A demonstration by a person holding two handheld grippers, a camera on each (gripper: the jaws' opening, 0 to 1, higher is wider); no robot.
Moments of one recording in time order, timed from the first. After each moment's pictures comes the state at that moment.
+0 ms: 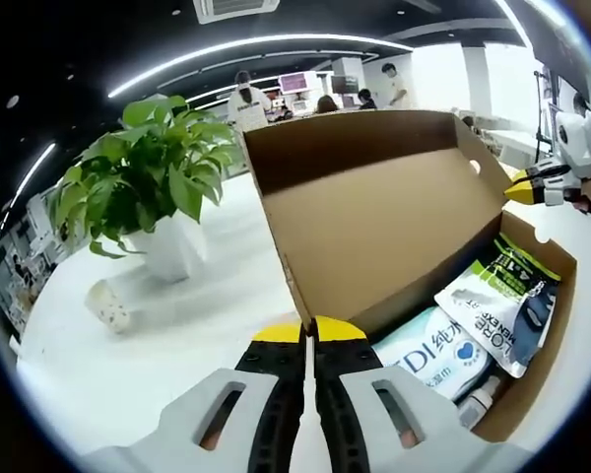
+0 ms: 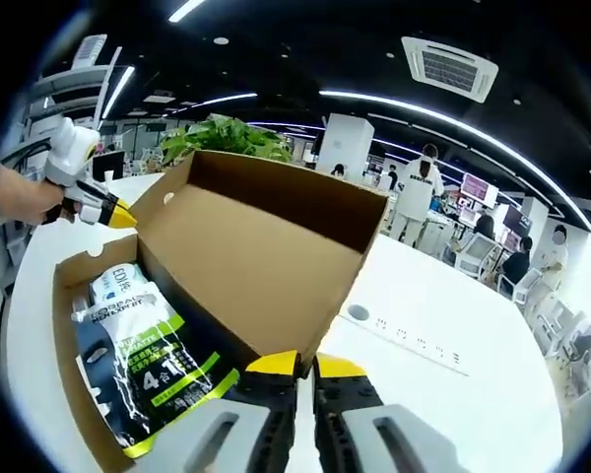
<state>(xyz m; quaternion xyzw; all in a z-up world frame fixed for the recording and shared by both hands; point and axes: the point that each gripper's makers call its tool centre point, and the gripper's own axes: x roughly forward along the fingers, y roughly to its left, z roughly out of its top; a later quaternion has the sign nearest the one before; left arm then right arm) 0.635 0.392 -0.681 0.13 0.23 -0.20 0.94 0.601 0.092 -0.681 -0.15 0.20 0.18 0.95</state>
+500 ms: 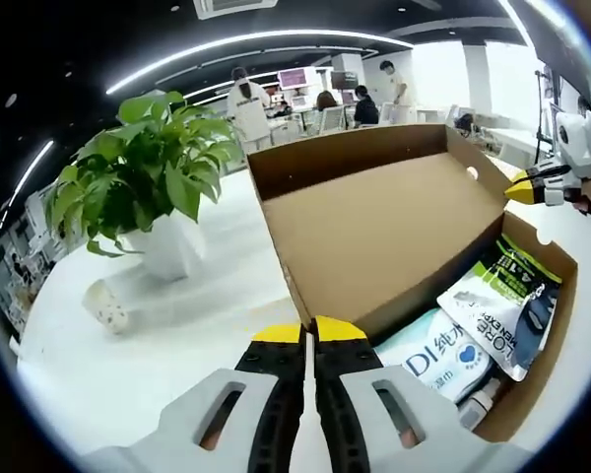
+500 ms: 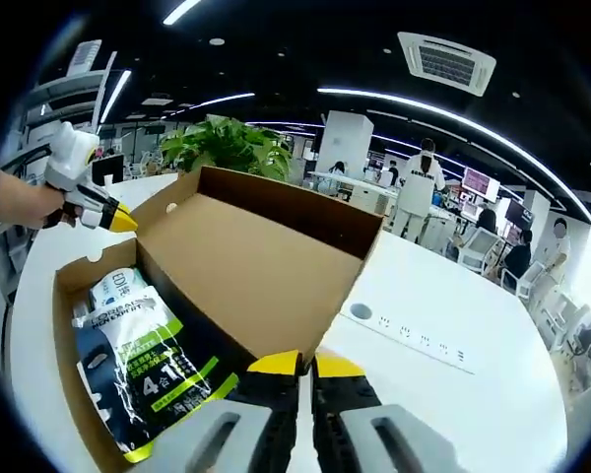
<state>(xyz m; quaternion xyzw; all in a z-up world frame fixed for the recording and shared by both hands) 0.641 0.391 -0.682 0.13 0.25 -0.20 0.94 0.607 0.092 -0.682 -0.13 0.22 0.18 0.95</state>
